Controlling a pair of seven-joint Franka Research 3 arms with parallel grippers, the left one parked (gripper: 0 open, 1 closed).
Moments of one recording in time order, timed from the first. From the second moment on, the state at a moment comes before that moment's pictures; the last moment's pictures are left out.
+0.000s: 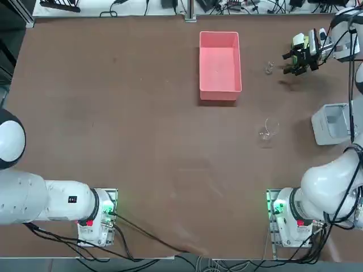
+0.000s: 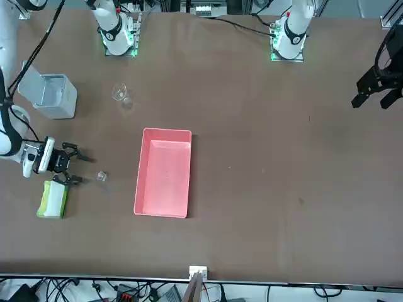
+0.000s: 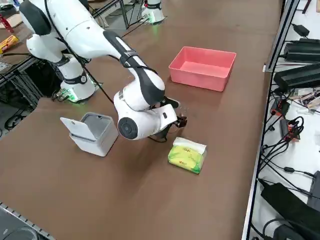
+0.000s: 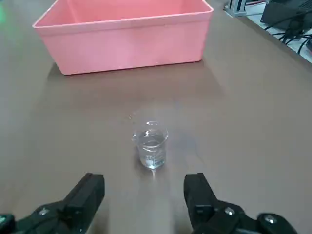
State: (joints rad) arm -0.43 0.73 0.04 -1.67 0.89 1.92 -2.33
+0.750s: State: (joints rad) arm -0.39 0.81 0.04 -1.62 0.93 1.92 -2.34
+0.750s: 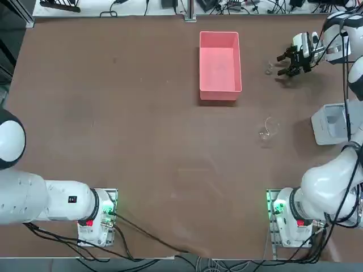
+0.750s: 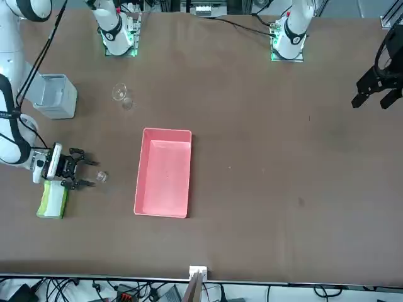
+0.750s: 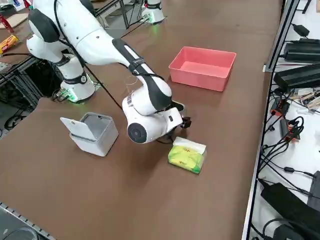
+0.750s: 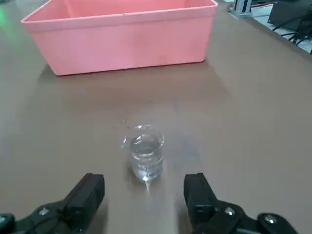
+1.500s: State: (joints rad) arm -0.37 0.85 0.04 -1.58 0.95 1.92 -2.34
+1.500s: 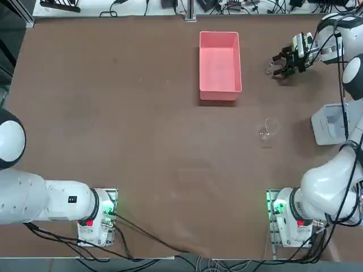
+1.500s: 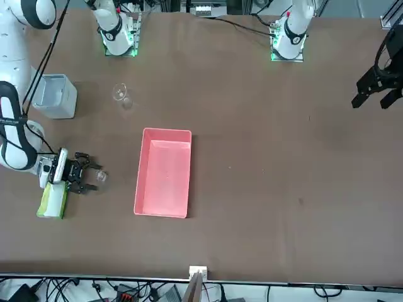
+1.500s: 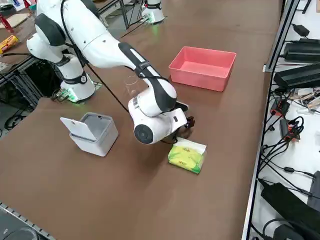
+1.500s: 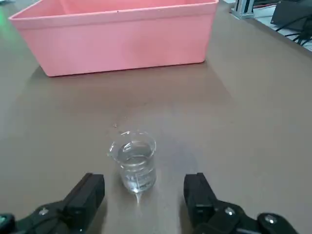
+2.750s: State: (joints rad) arm -0.33 0.86 0.05 -1.58 0.98 1.92 -2.35
